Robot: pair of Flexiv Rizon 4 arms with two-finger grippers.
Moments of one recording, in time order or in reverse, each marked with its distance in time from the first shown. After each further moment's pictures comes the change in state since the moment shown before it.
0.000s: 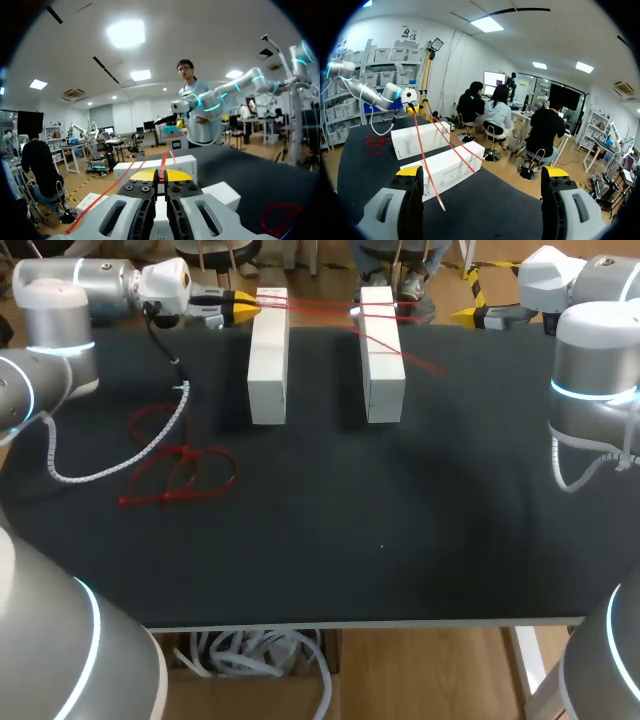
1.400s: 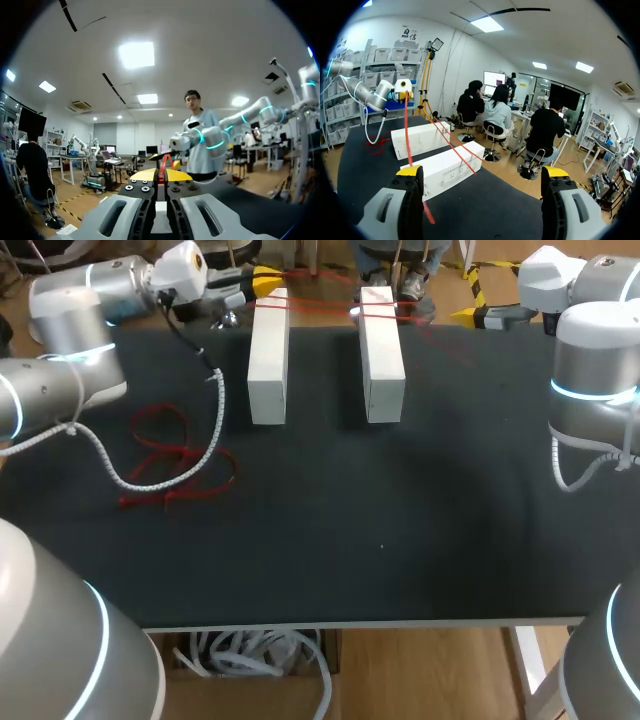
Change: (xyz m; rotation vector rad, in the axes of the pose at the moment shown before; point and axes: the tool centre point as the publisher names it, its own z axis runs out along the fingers) left arm 0.025 -0.084 0.048 0.221 -0.048 -0.064; right arm 0.000 0.000 0.000 0.000 0.000 0.000
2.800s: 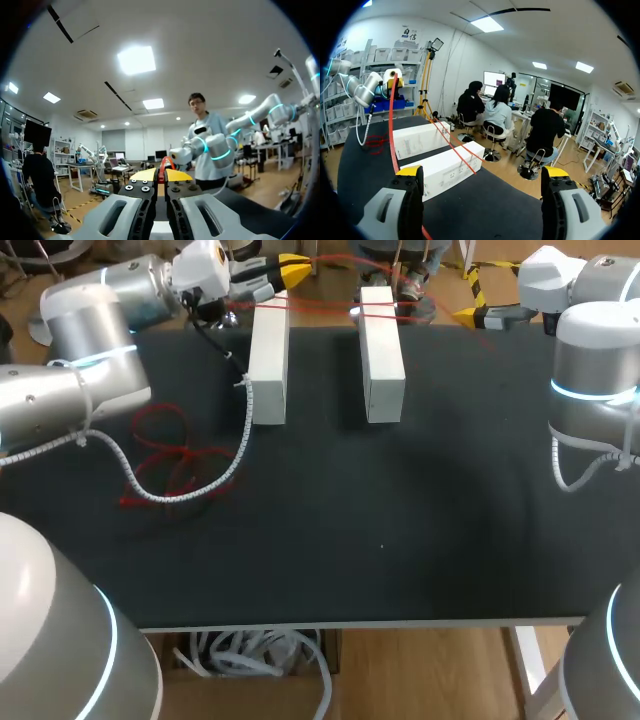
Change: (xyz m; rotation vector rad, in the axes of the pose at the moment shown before) left arm 0.043 -0.036 0.055 0.027 -0.084 0.053; right arm 0.000 0.000 0.000 0.000 0.000 0.000
